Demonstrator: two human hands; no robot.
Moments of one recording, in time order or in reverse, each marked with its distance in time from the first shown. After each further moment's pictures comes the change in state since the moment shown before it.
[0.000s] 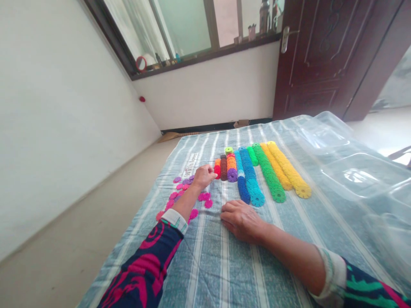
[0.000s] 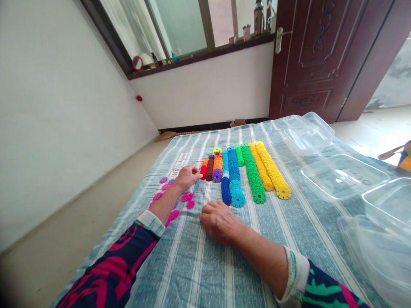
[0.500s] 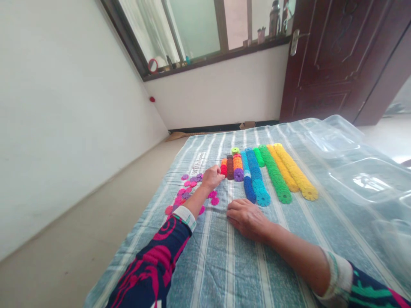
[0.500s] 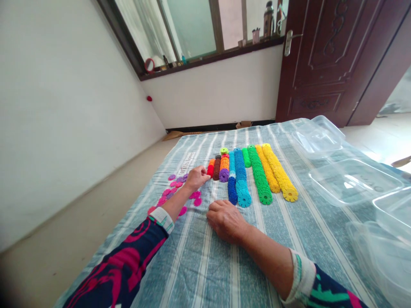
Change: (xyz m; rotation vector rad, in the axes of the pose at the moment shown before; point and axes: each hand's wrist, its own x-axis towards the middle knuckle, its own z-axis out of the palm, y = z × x) left_hand -0.013 0.005 0.008 0.065 0.046 -0.002; right_hand -0.003 0.002 0.006 0.010 0.023 0.001
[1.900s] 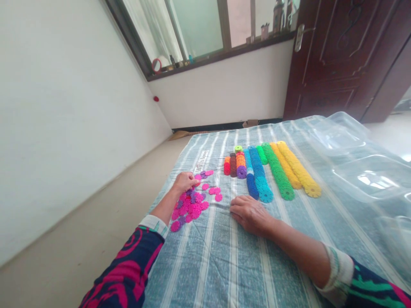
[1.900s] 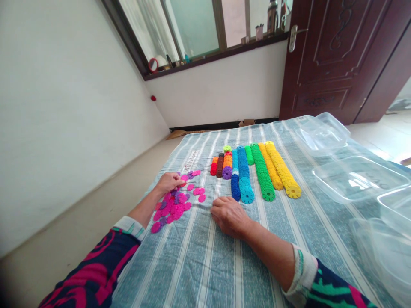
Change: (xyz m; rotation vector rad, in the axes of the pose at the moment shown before) left_hand -0.036 -0.086 -0.077 -0.092 -0.161 -0.314; right_hand -0.002 0.000 -0.001 0.006 0.000 0.008
